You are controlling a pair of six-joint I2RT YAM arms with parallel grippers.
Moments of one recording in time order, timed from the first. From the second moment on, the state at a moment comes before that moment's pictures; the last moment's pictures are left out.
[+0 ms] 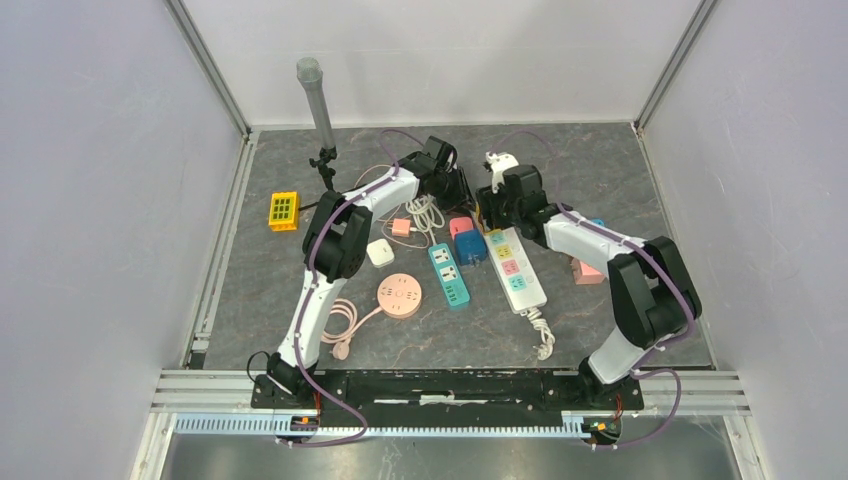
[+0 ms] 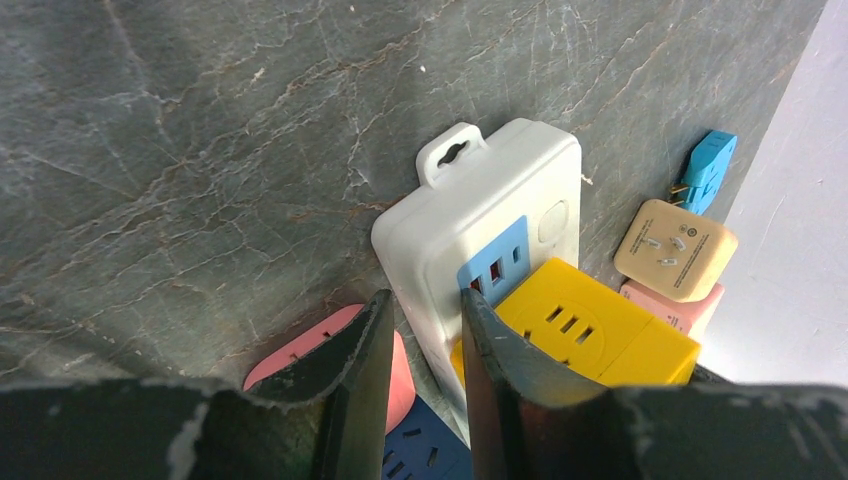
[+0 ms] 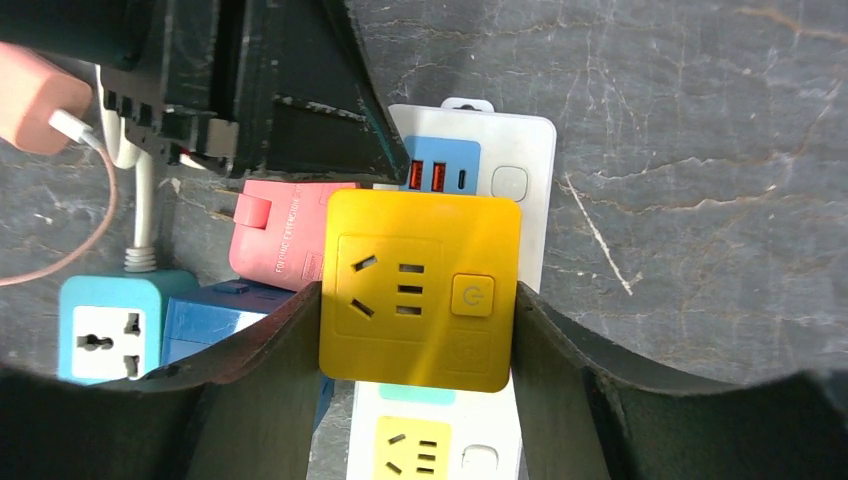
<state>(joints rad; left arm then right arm) -0.56 2.41 1.94 -0.45 0.39 -0.77 0.42 1.65 1.00 -0.04 -0.03 0.07</state>
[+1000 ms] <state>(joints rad) -0.56 2.41 1.96 -0.47 0.39 -0.77 0.39 1.65 1.03 -0.07 -0.08 0.08</state>
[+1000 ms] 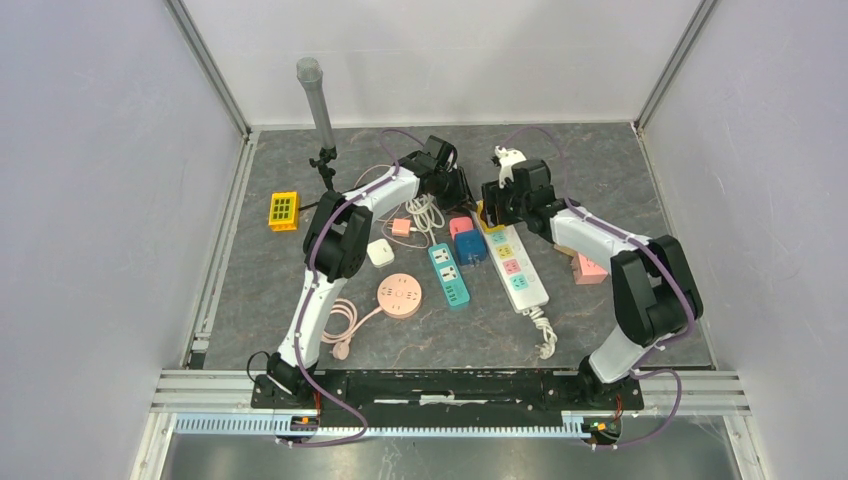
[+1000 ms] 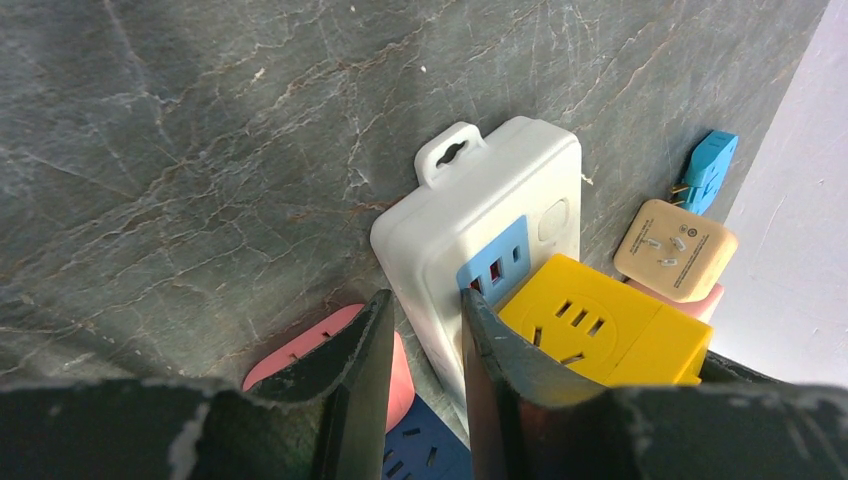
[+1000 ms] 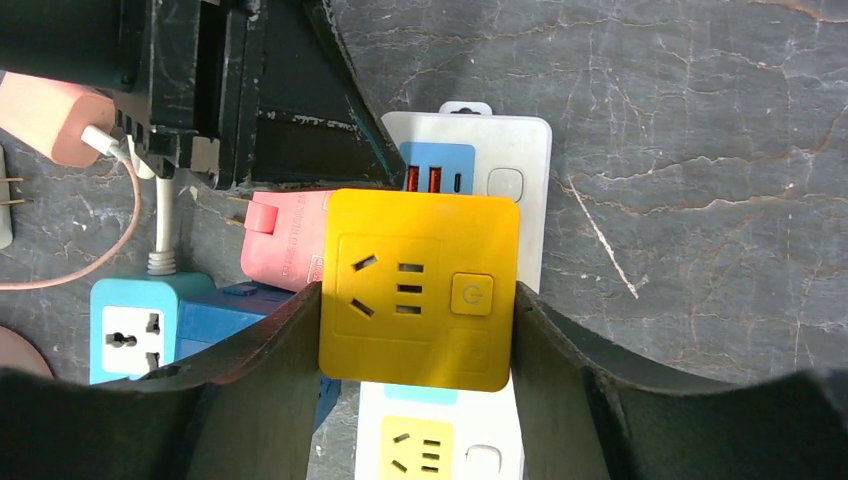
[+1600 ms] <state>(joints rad) -0.56 2.41 1.96 -0.48 0.39 -0.77 0.37 1.61 1.03 -0.06 -0.10 0.10</state>
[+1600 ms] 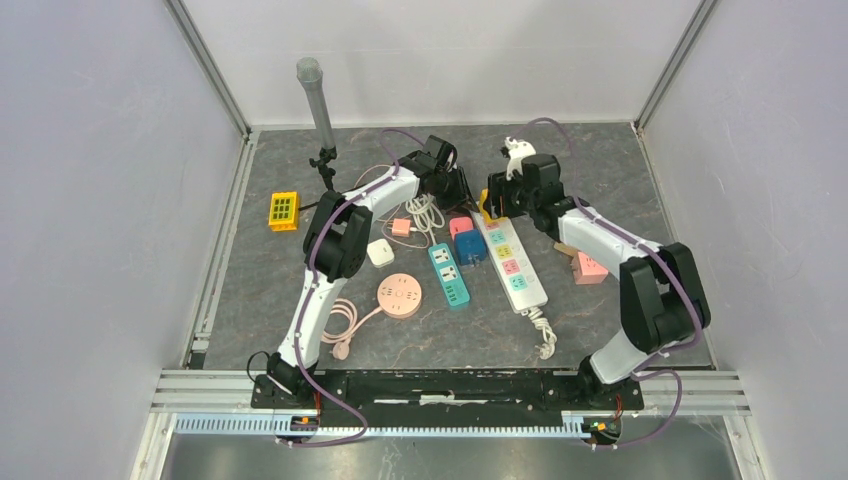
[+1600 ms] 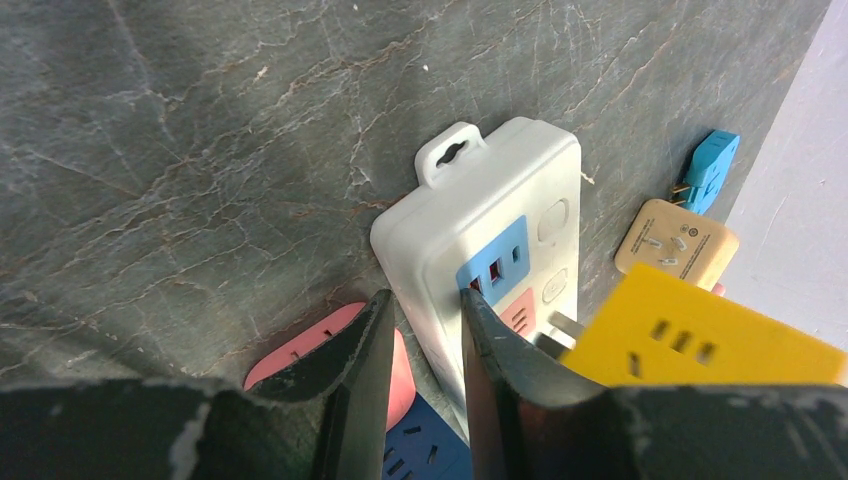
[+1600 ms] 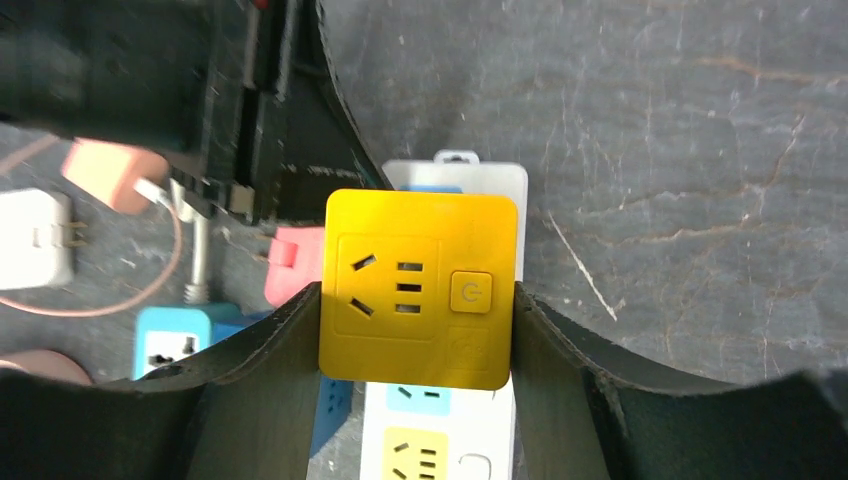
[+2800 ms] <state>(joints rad) -0.57 2.42 1.97 -0.48 0.38 -0.76 -0.01 1.66 0.91 0.08 -0.34 0.25</state>
